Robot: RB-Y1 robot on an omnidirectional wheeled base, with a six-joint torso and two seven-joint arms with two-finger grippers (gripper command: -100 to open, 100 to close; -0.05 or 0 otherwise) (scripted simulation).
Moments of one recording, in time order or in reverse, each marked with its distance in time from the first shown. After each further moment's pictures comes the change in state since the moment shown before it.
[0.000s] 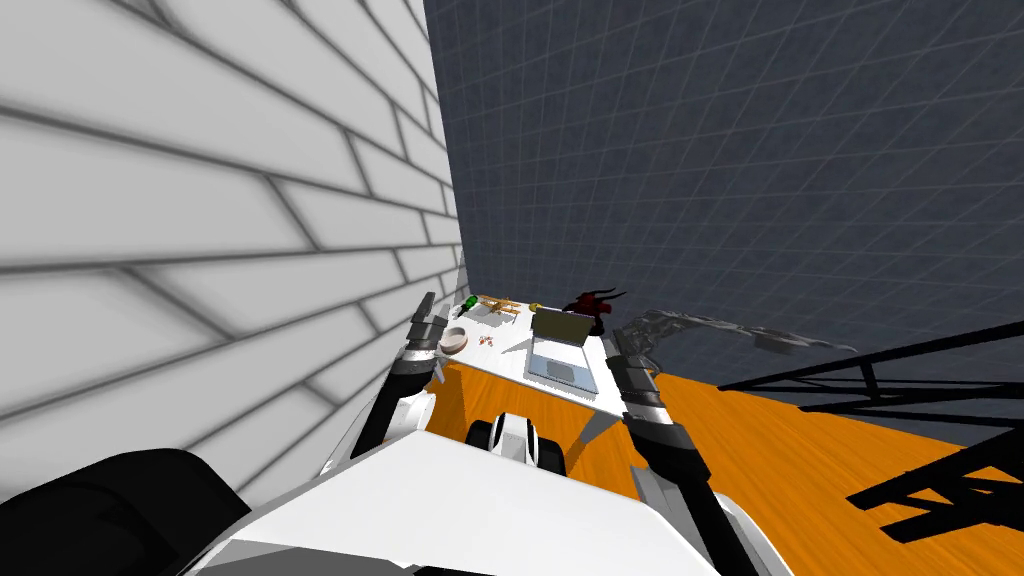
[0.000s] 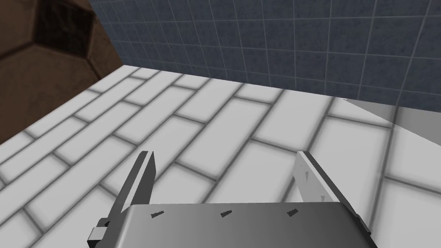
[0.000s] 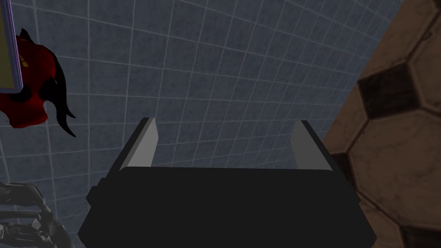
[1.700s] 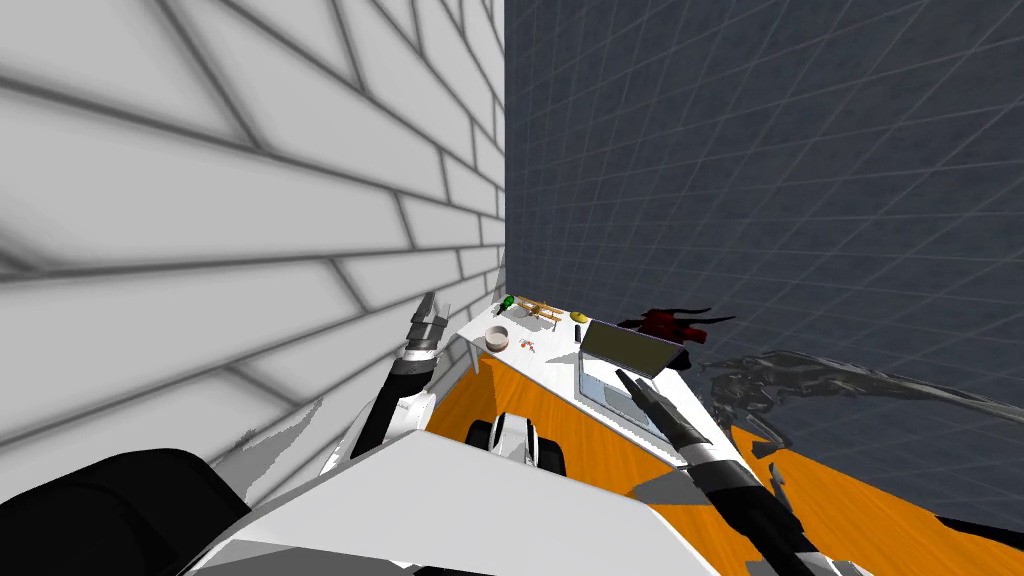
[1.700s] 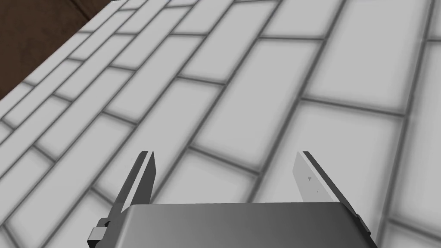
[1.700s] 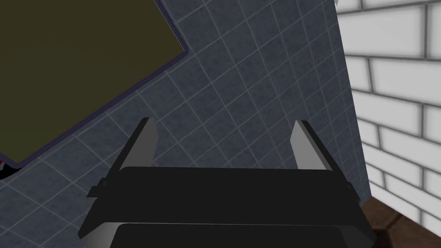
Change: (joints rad) left arm 0.000 0.000 0.000 0.000 0.000 0.000 0.000; right arm 0.090 -0.432 -0.144 0.302 0.227 0.021 0.125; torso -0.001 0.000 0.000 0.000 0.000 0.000
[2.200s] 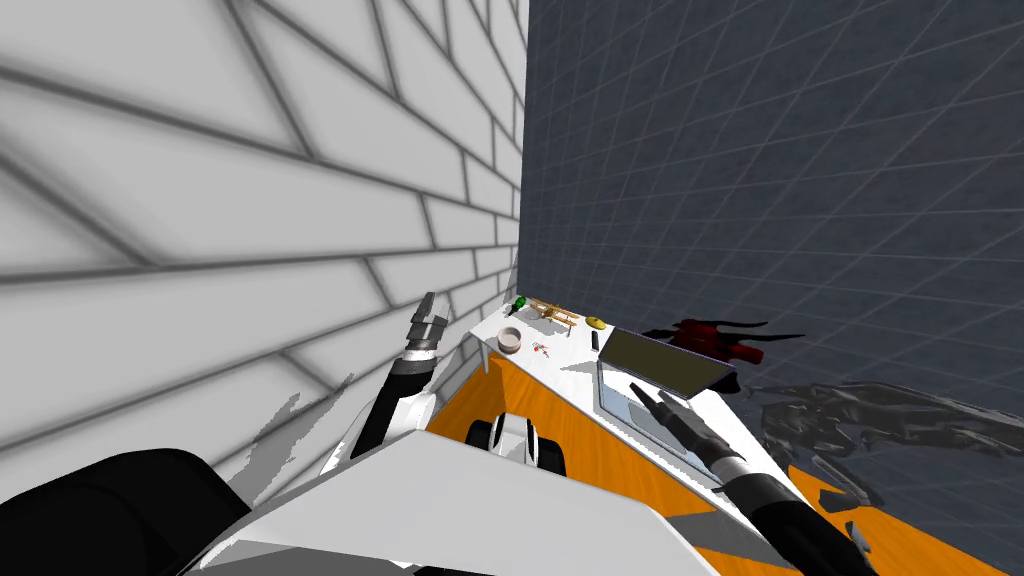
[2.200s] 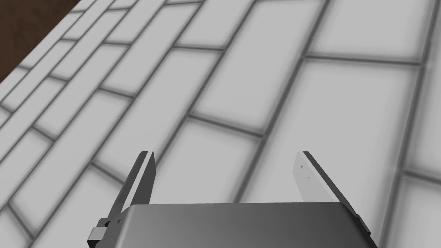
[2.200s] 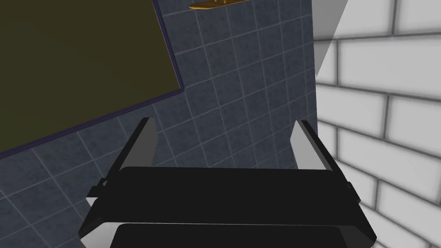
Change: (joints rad) left arm 0.000 0.000 0.000 0.000 0.000 0.000 0.000; right arm 0.026 -0.134 -0.041 0.105 0.075 0.017 0.053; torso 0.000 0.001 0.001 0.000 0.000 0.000
